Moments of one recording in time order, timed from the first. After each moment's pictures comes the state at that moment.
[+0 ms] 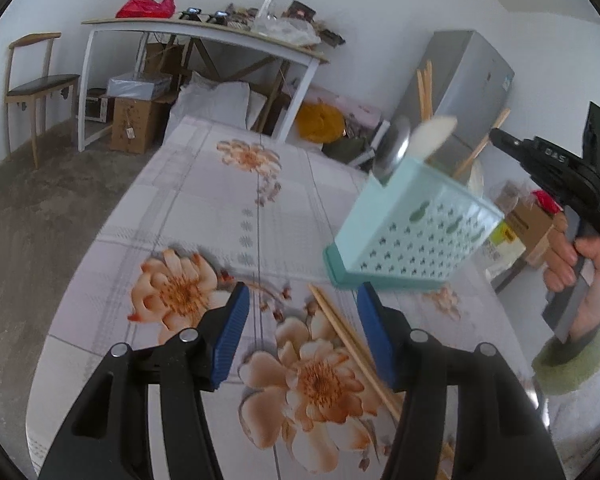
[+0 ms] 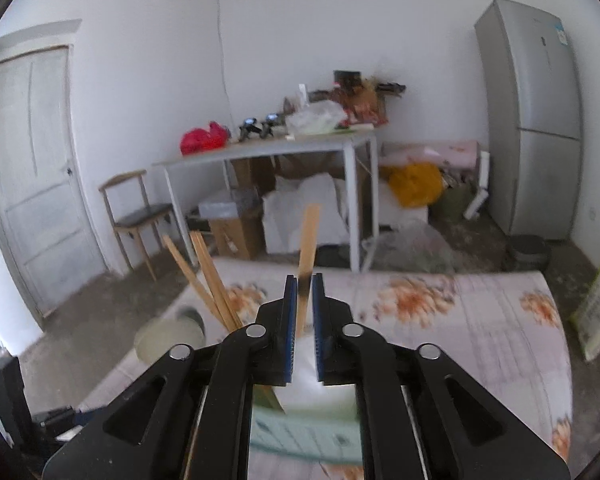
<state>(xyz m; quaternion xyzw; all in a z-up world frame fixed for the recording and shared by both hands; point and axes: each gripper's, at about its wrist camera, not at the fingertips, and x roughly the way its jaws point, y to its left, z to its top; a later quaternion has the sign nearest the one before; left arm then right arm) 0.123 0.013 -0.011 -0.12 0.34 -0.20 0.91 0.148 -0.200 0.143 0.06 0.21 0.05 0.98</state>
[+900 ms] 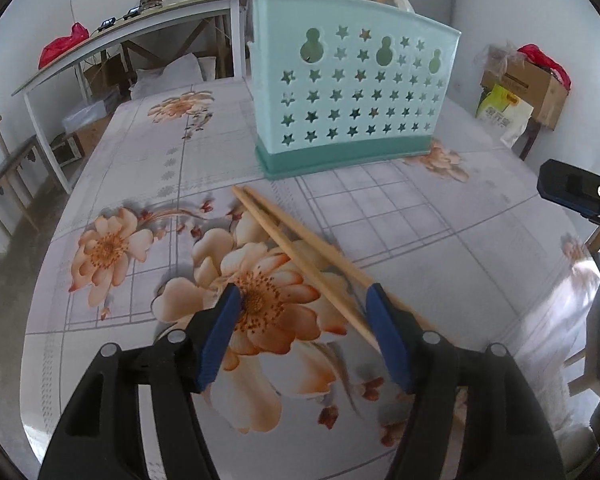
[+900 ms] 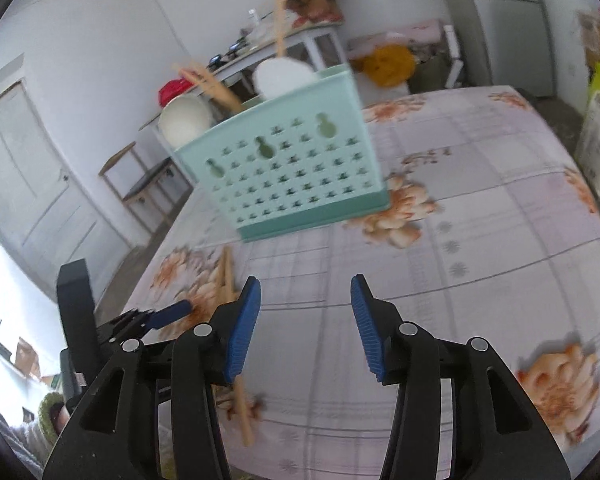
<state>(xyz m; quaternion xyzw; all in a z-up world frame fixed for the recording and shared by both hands) 0.090 -0.073 -0.053 0.09 0.40 -0.22 0.88 0.024 -0.191 0.037 0.20 0.35 0.06 0.91</state>
